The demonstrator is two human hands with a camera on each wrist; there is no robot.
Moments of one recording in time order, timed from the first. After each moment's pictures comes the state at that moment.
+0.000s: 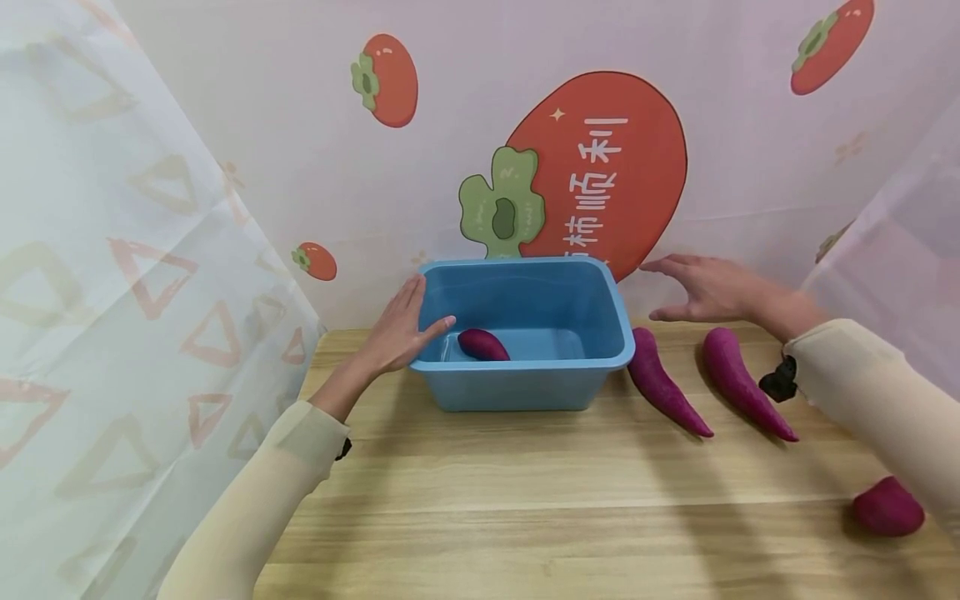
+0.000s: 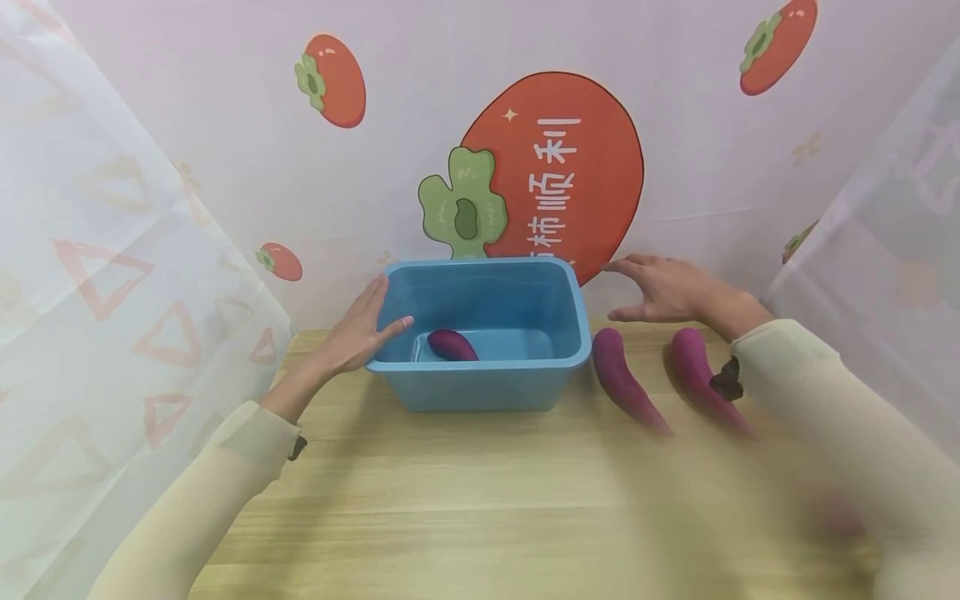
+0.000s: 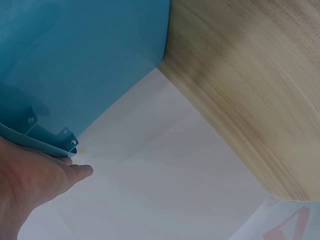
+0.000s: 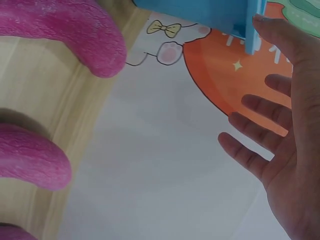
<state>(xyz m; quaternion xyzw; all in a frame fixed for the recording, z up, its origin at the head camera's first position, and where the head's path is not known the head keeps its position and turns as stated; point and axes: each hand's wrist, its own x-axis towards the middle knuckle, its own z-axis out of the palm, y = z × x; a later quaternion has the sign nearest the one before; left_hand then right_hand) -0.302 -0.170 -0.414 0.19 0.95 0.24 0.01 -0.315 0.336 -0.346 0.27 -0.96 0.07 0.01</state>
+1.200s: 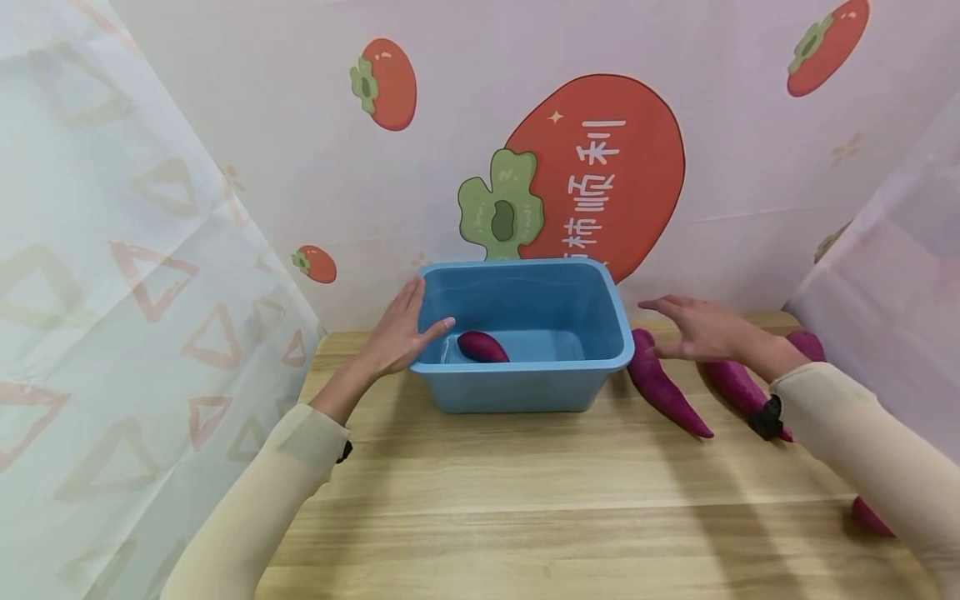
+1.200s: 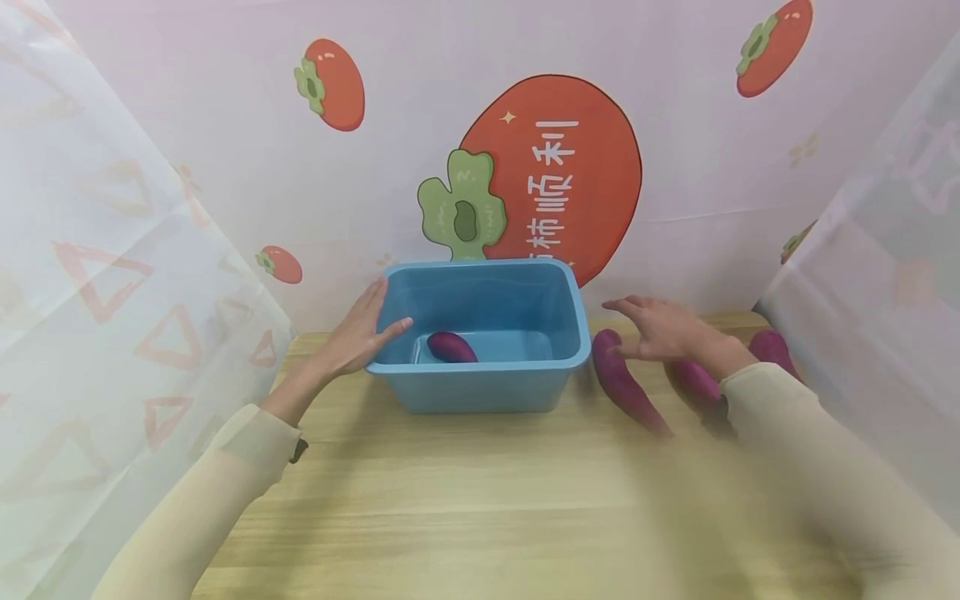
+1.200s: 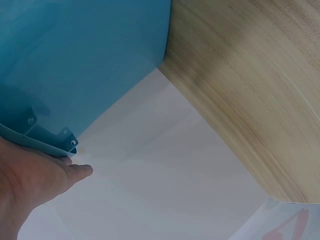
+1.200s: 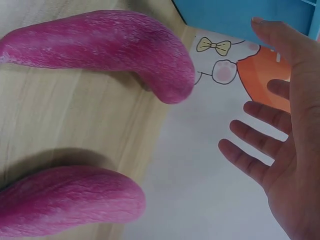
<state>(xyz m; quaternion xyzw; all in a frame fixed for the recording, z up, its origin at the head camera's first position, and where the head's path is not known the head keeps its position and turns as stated) -0.302 -0.169 -0.415 0.18 0.95 0.25 0.01 -0.294 0.347 -0.410 0.25 -0.96 0.10 -0.02</state>
